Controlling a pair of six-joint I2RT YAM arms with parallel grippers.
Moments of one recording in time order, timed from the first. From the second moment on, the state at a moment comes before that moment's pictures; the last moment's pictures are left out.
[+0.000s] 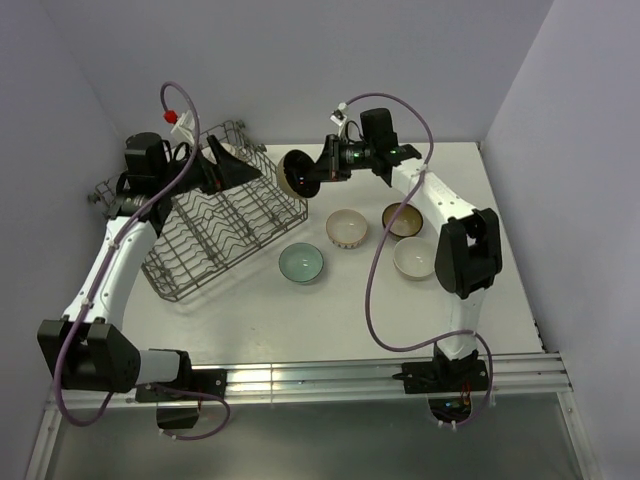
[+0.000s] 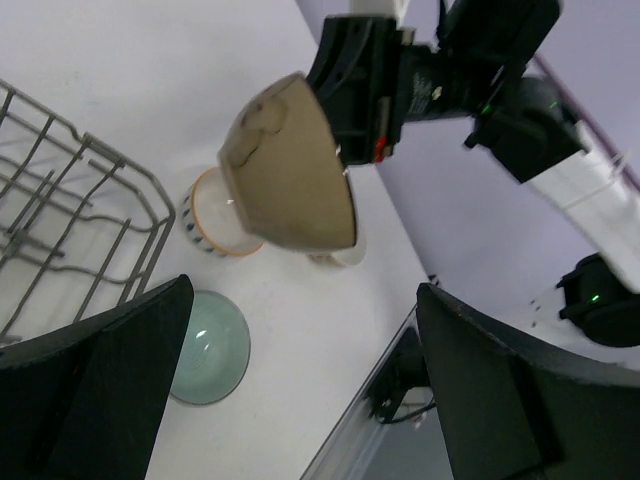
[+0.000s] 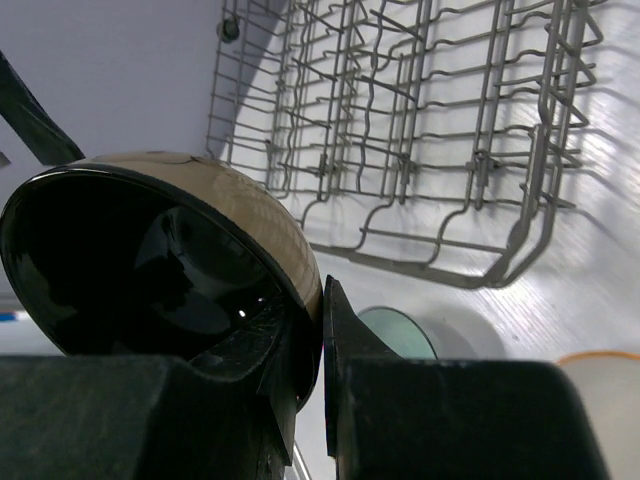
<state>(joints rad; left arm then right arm) -0.09 1.30 1.24 -0.24 0.82 -0.59 0.36 1.91 1.71 -0.36 -0.83 0.44</state>
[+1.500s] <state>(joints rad) -0.22 1.53 1.13 0.13 0.70 -0.85 0.40 2.01 1.70 -0.19 -0.81 0.64</state>
